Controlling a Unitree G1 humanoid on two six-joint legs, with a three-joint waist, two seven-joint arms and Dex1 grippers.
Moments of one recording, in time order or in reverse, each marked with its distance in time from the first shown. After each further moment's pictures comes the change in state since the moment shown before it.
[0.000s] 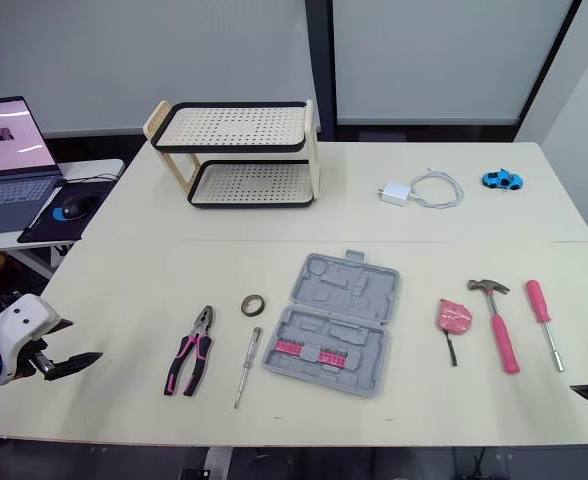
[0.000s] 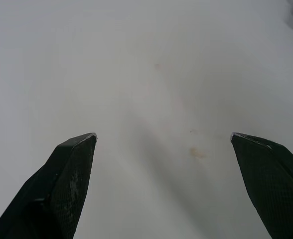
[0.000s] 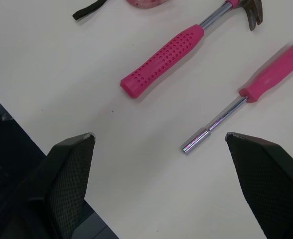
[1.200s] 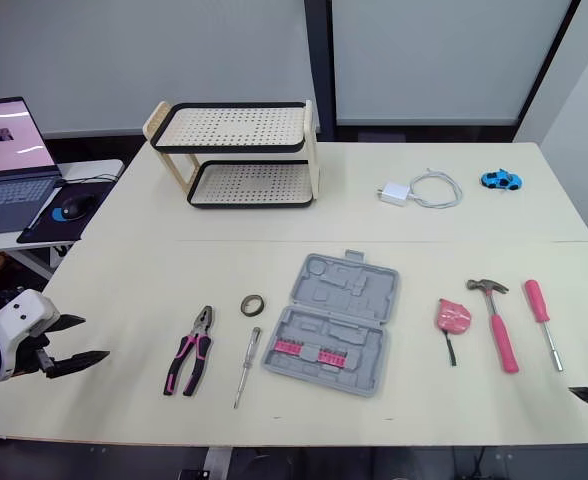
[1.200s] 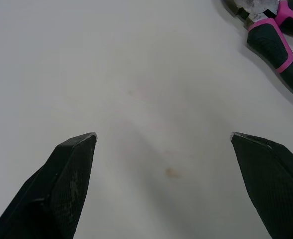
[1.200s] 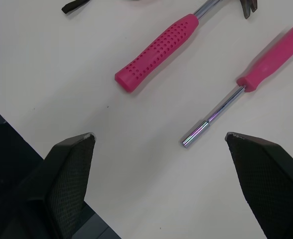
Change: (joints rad) left arm -0.079 0.000 -0.012 0.097 -0.032 -0.078 -0.154; right arm 0.028 0.033 -0.001 -0.021 -0.001 0.009 -0.067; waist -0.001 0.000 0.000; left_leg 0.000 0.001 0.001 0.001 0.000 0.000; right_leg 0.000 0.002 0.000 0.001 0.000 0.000
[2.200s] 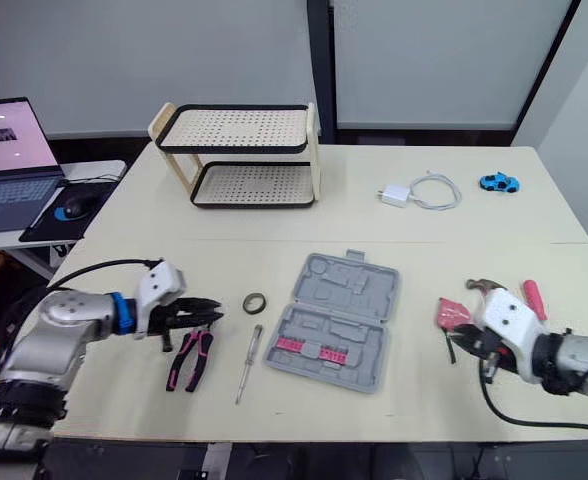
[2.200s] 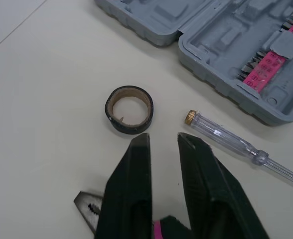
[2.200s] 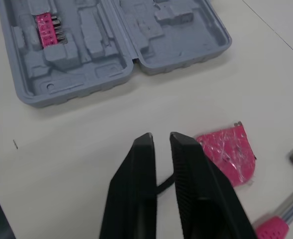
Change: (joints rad) left arm -0.286 -0.304 -0.358 -0.319 0.007 0.220 0.026; right arm -0.335 0.194 0.500 -0.623 0.064 0.465 -0.423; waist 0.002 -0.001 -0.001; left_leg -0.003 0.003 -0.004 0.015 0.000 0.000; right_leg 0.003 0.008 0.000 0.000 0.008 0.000
